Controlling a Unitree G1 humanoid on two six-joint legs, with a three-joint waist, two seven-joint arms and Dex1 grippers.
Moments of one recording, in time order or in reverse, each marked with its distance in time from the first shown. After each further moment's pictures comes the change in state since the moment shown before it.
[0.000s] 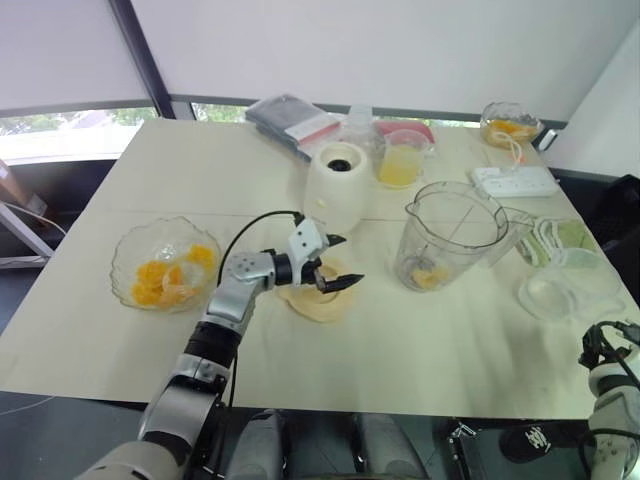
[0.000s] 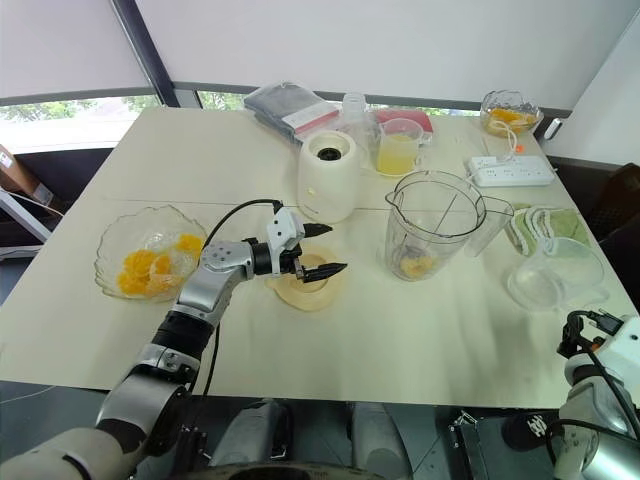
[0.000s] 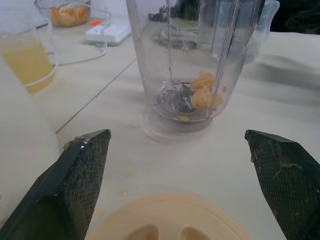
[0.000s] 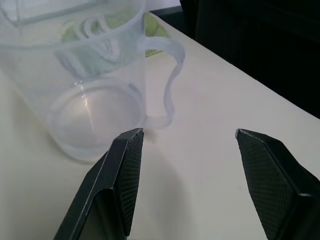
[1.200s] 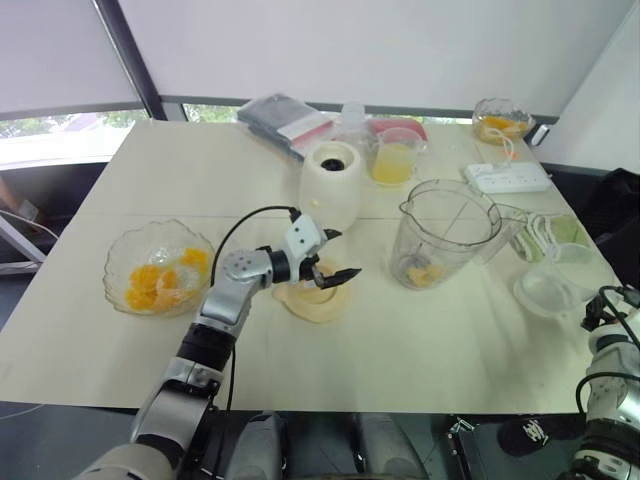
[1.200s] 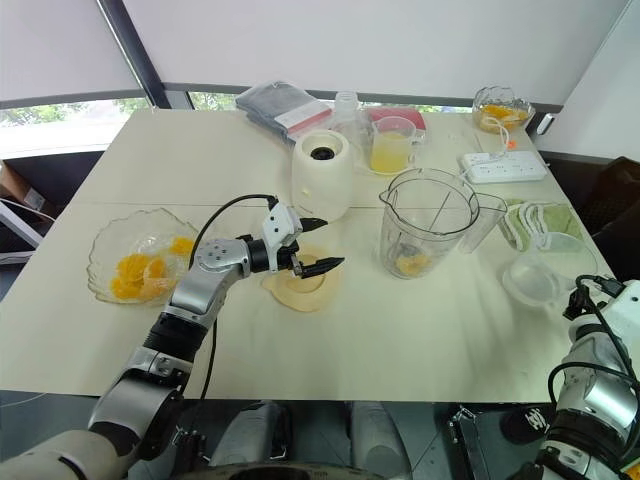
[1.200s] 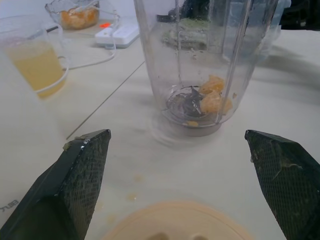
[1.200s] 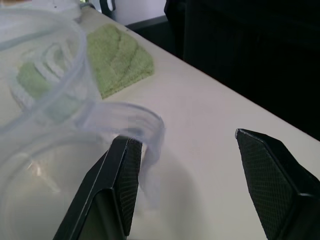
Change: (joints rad) left arm 0.010 0.039 -0.023 -0.082 -0.018 0.045 0.075; right arm -0.291 -0.179 0.029 0.527 -0.030 -0.218 0.005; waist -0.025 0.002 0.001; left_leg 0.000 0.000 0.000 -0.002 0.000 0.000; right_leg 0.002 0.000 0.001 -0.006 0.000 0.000
